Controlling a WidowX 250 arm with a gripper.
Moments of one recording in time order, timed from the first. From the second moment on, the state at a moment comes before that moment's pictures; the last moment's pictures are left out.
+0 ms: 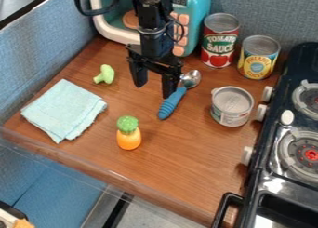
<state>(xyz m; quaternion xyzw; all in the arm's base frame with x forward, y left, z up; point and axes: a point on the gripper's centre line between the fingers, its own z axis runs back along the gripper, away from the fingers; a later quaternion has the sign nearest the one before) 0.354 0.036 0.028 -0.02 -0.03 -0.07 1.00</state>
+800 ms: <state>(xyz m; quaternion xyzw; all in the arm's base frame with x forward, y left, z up) 0.426 -0.043 0.040 -0.01 -0.07 -0.08 0.99</state>
